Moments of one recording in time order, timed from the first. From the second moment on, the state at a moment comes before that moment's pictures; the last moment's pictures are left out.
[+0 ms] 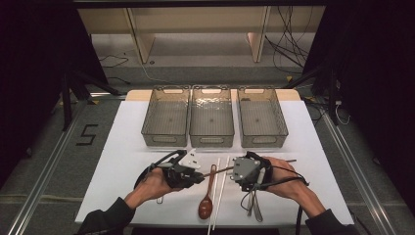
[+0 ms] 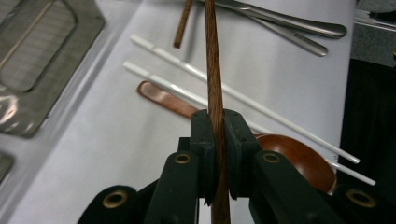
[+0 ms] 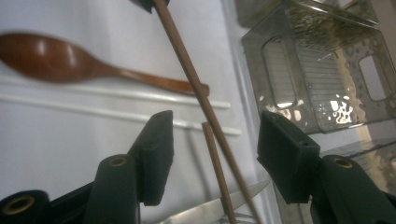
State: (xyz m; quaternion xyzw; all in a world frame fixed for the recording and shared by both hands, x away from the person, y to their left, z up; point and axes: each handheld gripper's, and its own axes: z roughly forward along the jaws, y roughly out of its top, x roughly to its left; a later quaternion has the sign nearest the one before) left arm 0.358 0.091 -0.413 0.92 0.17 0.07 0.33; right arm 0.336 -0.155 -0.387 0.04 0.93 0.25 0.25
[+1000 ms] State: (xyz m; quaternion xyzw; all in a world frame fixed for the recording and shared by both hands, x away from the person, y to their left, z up) left arm 0.395 0.167 -0.398 0.84 0.33 0.10 0.41; right arm 0.356 -0.201 -0.393 0.27 0.87 0.38 0.16
